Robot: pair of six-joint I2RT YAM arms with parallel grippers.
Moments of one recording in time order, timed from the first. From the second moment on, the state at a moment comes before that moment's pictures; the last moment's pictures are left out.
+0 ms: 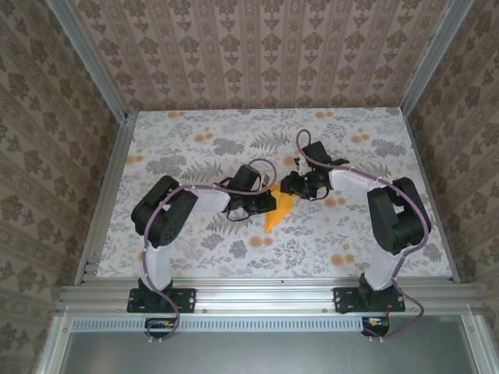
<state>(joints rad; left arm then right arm) -0.75 1.96 1.02 0.07 0.49 -0.77 0.34 1.77 1.09 -0.42 -0.44 0.55</state>
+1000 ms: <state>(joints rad) -0.74 1.96 1.02 0.08 0.54 -0.77 0.37 1.91 1.16 -0.46 -0.38 0.55</state>
